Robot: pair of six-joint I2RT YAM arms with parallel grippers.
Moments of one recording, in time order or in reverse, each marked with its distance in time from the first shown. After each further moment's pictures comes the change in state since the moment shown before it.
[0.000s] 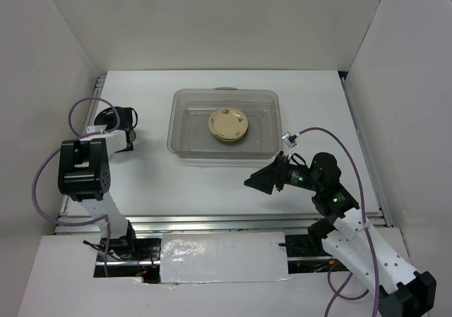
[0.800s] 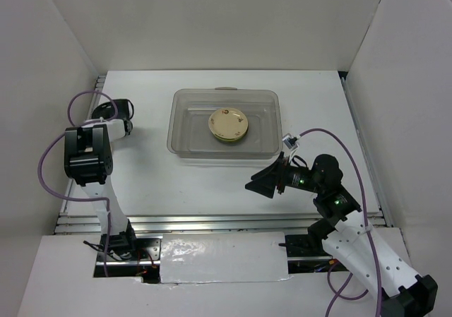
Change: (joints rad) left arm 0.061 0.231 0.247 -0.031 0.006 -0.023; right arm 0.010 -0.031 0.001 -0.026 -0.018 -0.054
